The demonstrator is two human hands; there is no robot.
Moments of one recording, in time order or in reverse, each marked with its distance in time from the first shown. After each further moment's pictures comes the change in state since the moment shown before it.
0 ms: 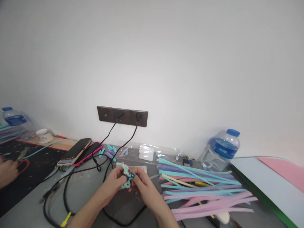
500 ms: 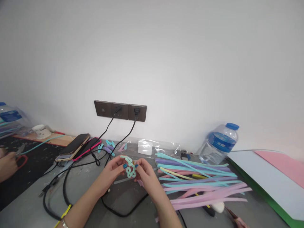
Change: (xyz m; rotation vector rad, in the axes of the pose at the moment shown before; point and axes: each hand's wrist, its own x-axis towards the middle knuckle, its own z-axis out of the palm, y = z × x) left_hand 0.001 0.008 -0.010 0.149 0.056 0.084; right_hand 0.004 0.003 -0.008 0.116 0.121 0.024
